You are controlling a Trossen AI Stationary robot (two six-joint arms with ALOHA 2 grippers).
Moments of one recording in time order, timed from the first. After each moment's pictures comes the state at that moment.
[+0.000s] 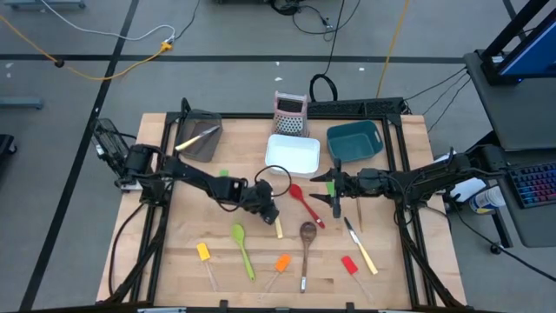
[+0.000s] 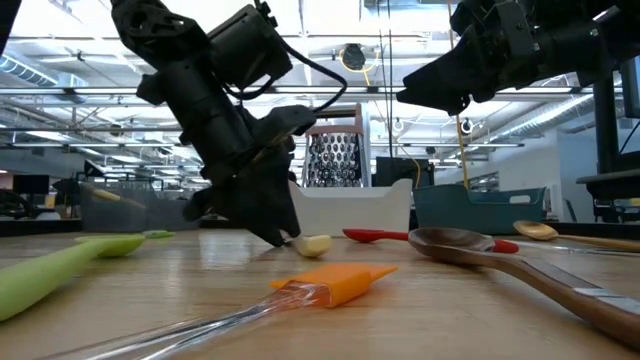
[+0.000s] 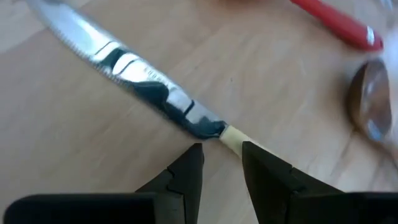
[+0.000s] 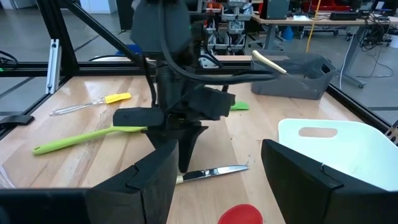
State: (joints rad) left arm -0.09 1.83 0.90 -0.08 0.01 -0.95; right arm 0.09 1.16 0.39 0.59 0.15 0.04
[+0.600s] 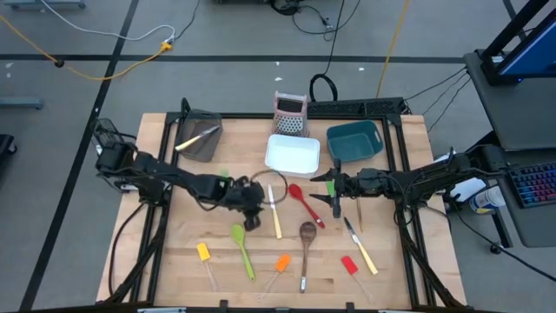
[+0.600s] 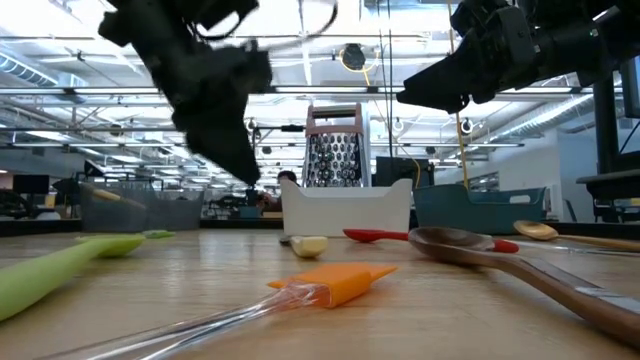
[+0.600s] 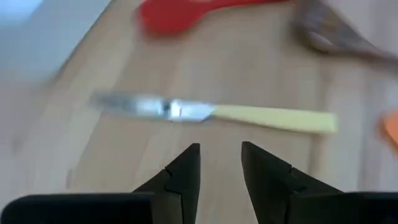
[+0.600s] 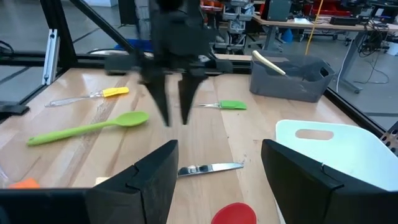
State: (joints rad) left arm -0.17 1.58 0.89 -0.23 -0.15 -0.40; right arm 0.09 1.16 0.39 0.58 0.15 -0.01
